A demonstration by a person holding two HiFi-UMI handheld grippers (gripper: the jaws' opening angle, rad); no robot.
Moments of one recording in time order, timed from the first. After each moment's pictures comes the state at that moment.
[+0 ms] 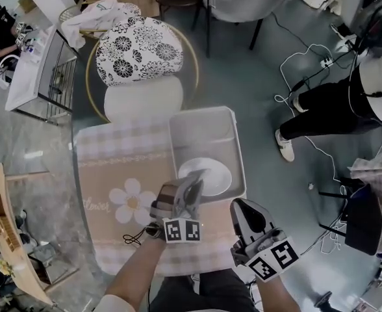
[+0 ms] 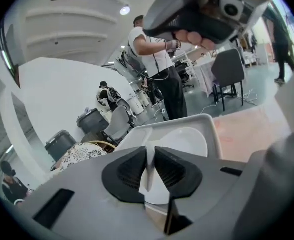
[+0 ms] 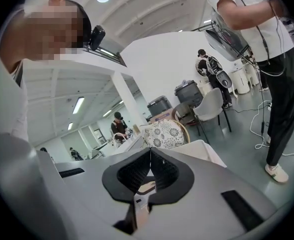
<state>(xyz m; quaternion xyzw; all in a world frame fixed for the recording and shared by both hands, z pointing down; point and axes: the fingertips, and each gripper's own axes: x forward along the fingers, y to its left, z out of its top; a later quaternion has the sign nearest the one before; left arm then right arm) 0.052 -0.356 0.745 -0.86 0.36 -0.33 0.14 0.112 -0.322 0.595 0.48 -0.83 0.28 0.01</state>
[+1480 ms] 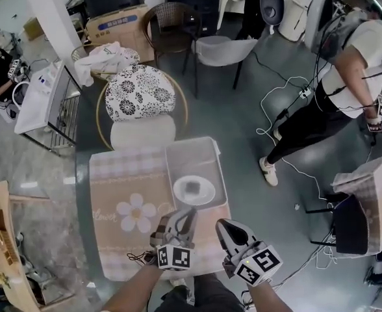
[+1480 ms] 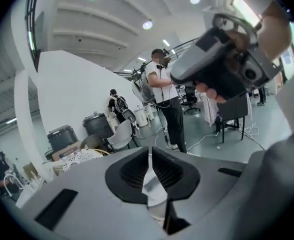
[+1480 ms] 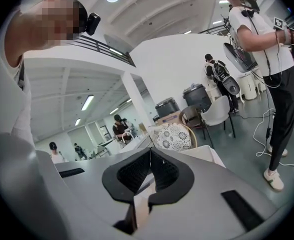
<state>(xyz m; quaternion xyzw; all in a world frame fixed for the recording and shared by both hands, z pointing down) 0.049 -0.286 0.625 -0.89 0.39 -0.23 0.06 0.102 -0.259 0.536 0.45 -0.85 0.26 0.02</state>
